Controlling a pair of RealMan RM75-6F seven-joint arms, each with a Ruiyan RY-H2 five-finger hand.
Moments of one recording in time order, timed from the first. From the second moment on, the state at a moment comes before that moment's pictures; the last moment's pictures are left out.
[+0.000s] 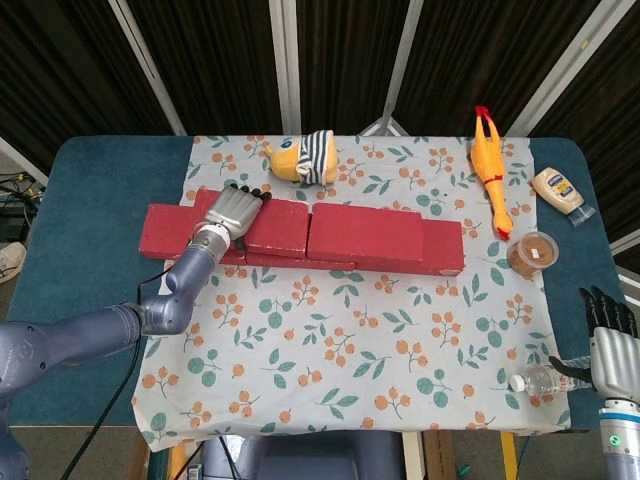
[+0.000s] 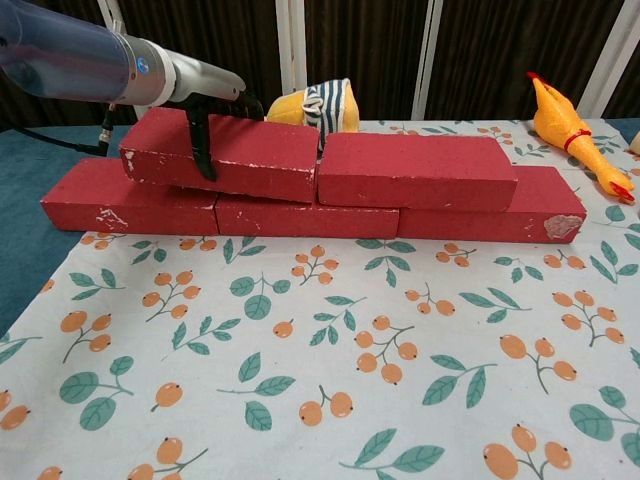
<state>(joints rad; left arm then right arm) -1.35 -1.47 -0.02 -1.22 0.34 0.65 0.66 0.08 -1.14 0.13 -1.67 -1.23 1.39 -0.10</state>
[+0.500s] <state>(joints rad) -1.36 -1.49 -0.01 -1.23 0.32 0.68 0.68 0.07 -1.13 0.13 -1.67 -1.23 1.39 -0.09</state>
